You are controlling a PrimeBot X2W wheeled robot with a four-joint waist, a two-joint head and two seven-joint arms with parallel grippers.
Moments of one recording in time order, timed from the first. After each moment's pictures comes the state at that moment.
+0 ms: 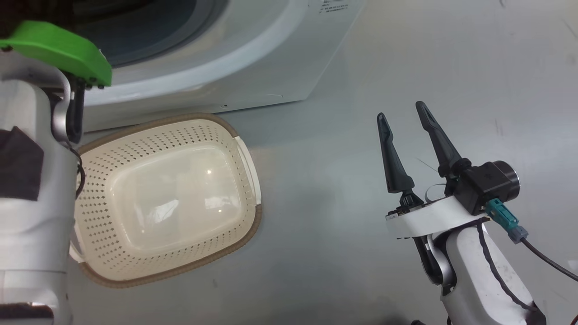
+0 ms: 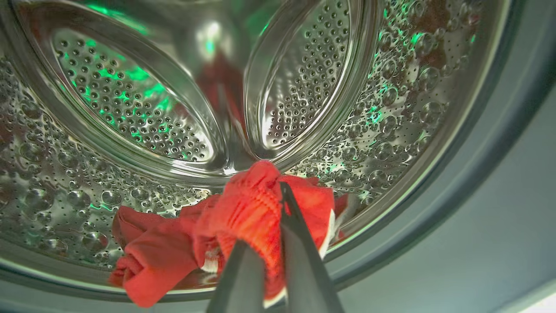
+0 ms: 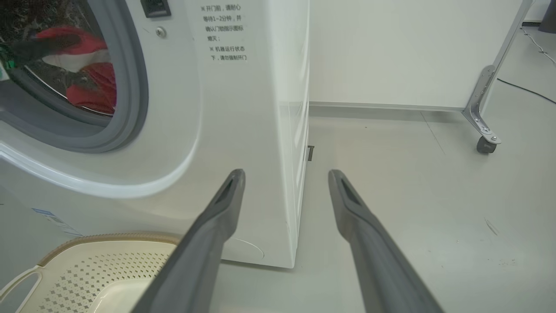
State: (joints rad) left arm -0.95 0.16 -0.17 0.62 -0.32 -0.05 -0.15; right arm -0.27 -0.05 0.32 0.07 0.25 -0.02 -0.26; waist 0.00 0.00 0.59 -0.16
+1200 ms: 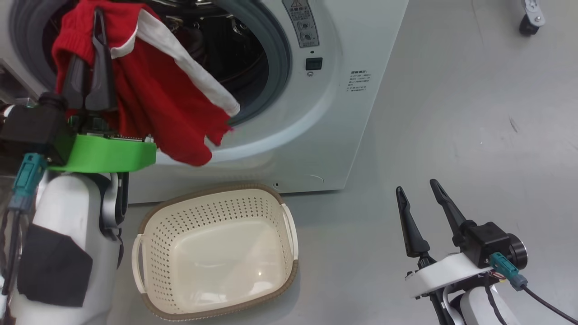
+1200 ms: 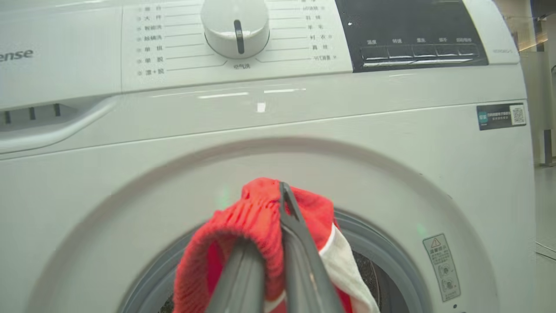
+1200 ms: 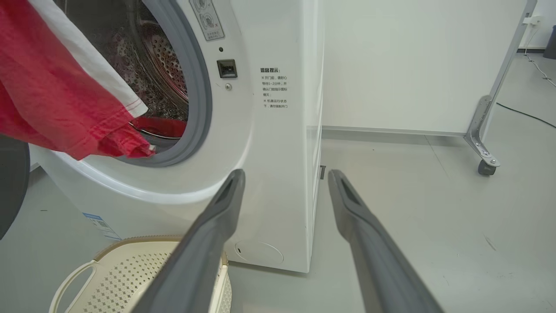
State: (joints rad) left arm -0.55 0.12 -0.16 0.09 -0.23 0.06 -0.26; right arm -0.06 -0.05 0.23 0.15 0.23 0.02 -0.26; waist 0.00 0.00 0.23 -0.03
